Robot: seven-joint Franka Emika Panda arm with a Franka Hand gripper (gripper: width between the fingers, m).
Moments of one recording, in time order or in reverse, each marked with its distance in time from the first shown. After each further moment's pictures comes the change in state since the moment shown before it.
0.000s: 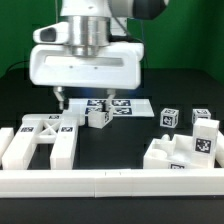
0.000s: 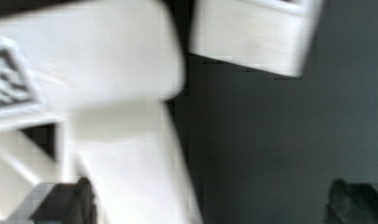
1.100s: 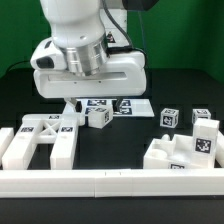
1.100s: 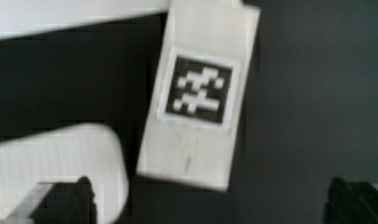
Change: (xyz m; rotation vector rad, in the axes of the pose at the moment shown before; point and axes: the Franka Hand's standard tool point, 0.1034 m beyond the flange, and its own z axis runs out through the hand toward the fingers) arm -0.033 -0.025 0.002 0.120 -0.641 0.049
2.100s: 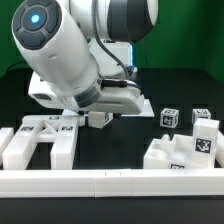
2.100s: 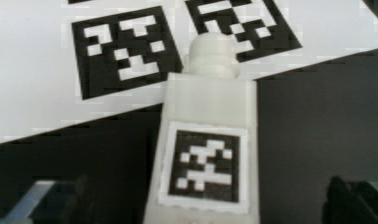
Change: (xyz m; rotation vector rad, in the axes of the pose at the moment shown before) arm -0.001 0.003 0.028 0.001 -0.279 0.082
